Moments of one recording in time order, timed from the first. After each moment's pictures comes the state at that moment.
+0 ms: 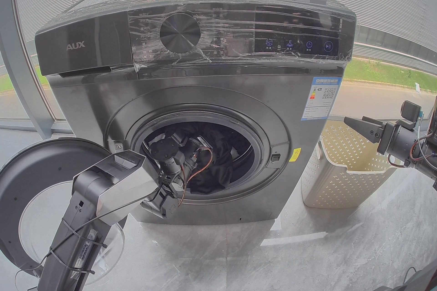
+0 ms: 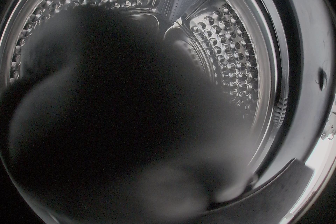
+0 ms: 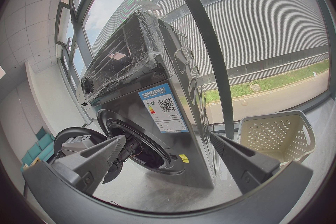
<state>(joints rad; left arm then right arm) -0.45 2.72 -1.47 -1.54 0.08 -0.49 0.14 1.42 -0.51 -0.81 0.39 0.28</state>
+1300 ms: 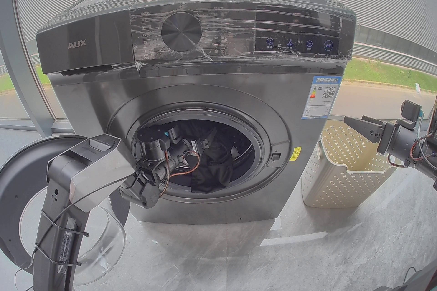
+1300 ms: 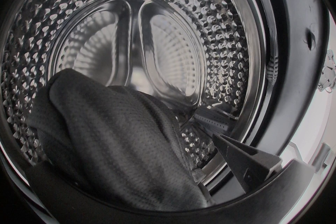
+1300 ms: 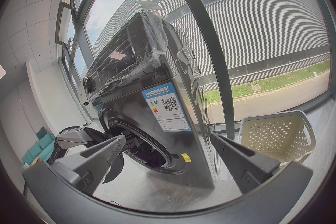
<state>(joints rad) -0.35 2.56 -1.34 -1.30 -0.14 -0.19 0.14 1.42 -0.51 -0.81 0.39 0.28</state>
